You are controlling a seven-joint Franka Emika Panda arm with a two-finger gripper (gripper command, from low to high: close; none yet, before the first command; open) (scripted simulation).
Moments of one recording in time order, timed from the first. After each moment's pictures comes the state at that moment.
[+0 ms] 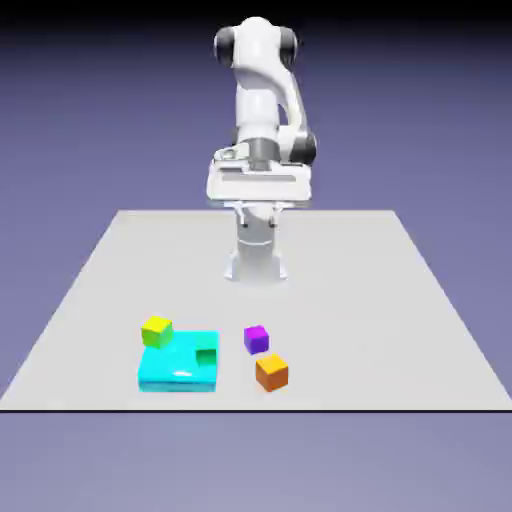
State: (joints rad) arm 0.03 -0.53 -0.01 -2.79 0.01 3.02 0.71
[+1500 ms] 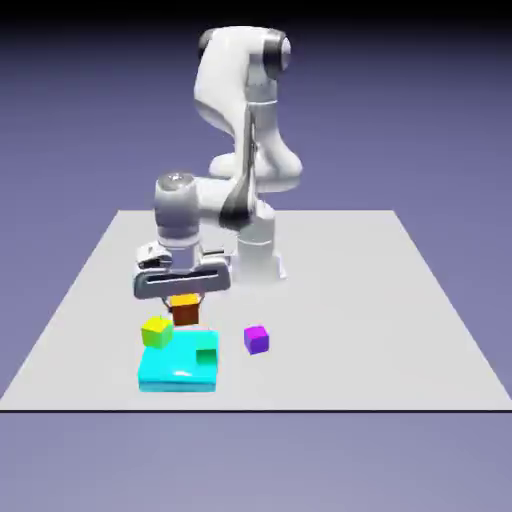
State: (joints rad) arm 0.03 -0.11 -0.56 -2.53 -0.08 2.44 0.25
